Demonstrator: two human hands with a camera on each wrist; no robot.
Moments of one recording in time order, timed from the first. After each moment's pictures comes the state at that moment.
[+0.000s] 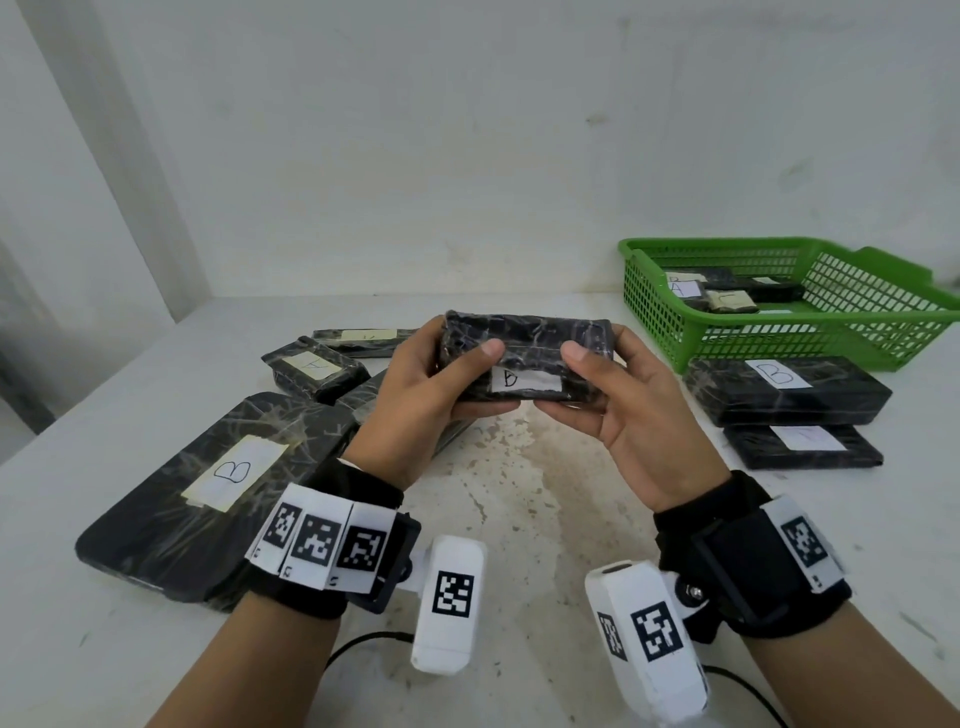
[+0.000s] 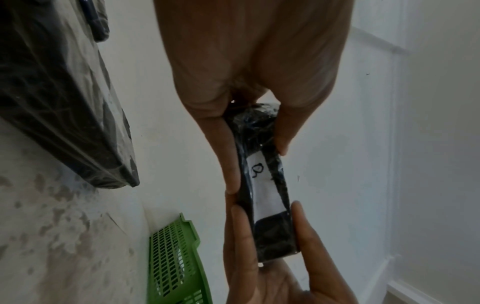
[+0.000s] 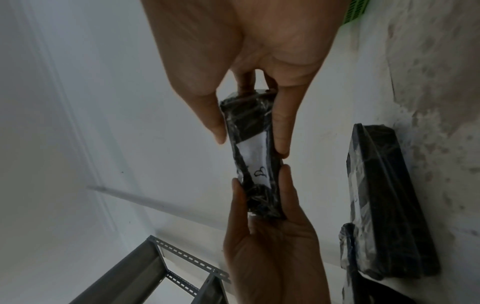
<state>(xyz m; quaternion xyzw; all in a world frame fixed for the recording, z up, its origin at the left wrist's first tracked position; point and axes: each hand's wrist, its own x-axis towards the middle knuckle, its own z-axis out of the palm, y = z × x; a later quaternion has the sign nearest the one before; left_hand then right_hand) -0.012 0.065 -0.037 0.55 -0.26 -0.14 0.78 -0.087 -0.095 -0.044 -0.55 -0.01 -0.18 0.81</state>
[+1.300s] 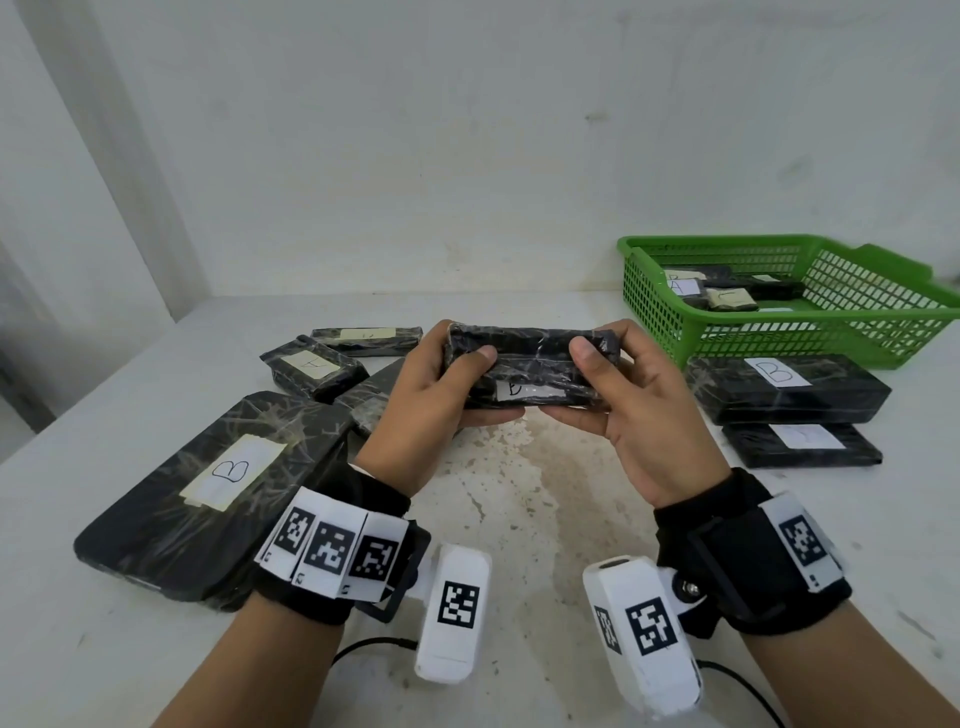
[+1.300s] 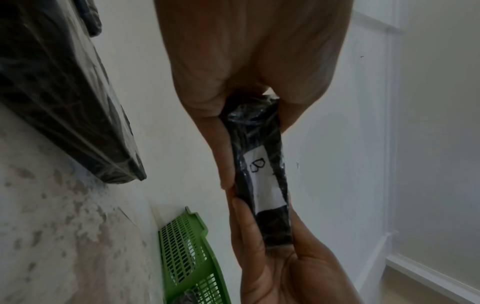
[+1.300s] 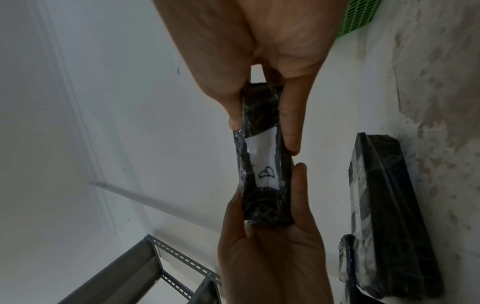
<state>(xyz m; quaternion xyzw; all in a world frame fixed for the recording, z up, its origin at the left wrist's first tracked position) -0.012 0.056 -0.044 0.59 -0.22 -0.14 0.77 -0.086 -0.100 -0.048 -0.59 -0.01 -0.22 0.78</state>
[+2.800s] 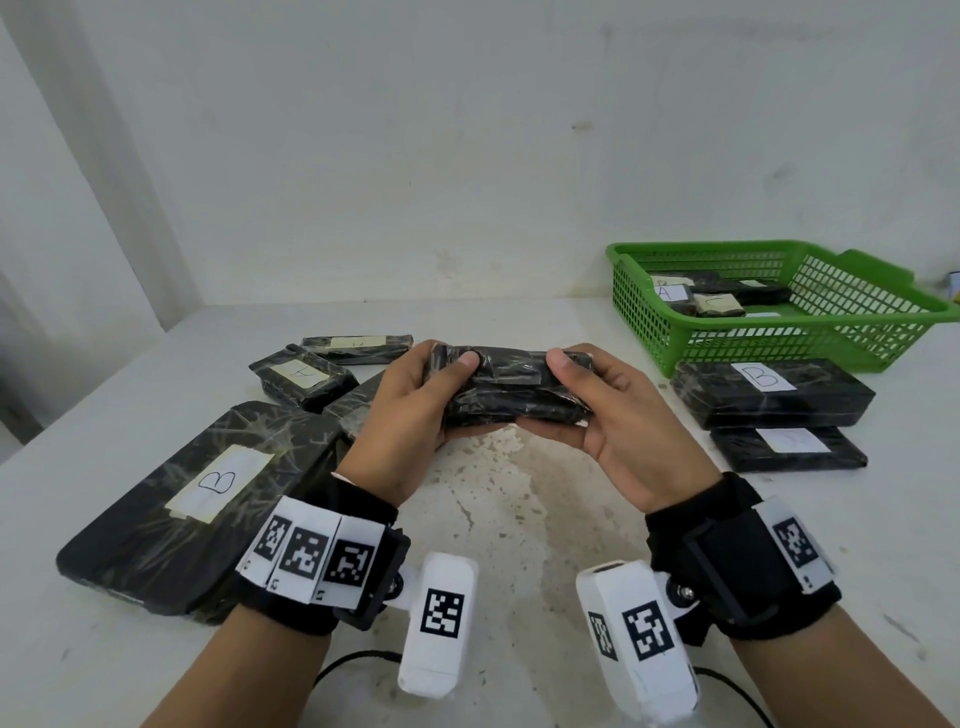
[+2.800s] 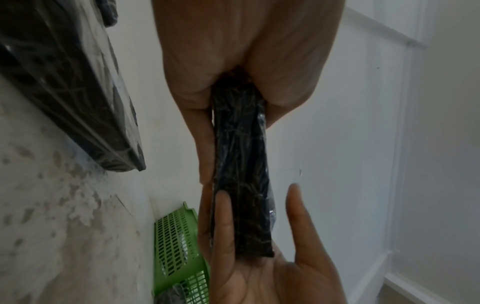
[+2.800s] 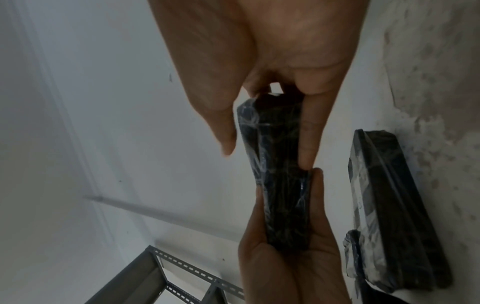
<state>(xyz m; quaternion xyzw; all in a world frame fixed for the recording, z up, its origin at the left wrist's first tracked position) -0.014 0.057 -0.044 0.60 -0.21 -0.13 0.76 -0.085 -0.103 -0.047 -0.58 0.00 -0.12 0.81</state>
